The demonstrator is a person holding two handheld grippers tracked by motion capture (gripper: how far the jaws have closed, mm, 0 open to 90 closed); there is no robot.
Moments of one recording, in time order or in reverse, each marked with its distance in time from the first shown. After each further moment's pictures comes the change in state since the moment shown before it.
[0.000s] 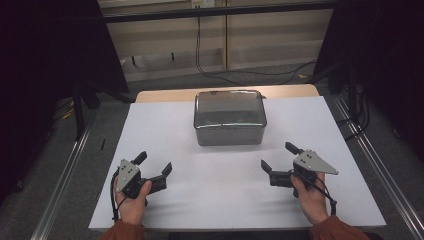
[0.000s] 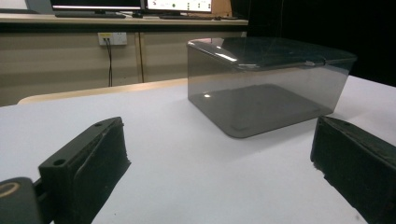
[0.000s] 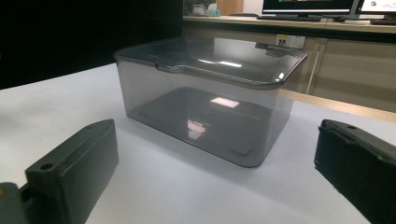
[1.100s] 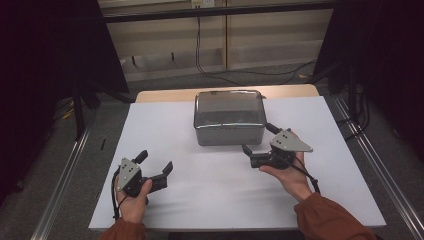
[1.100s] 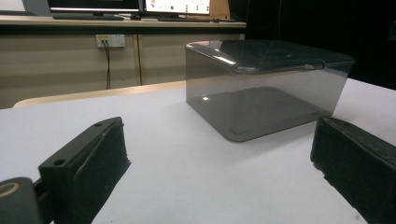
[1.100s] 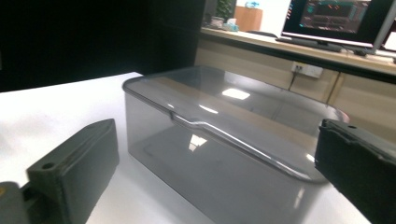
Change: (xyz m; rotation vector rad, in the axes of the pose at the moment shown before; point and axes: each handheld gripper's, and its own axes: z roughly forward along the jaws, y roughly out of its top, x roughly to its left) left arm 0.001 0.001 0.004 -0.014 -0.005 -0.005; right arm 0.013 0.038 0.057 -0.034 0.066 -0.130
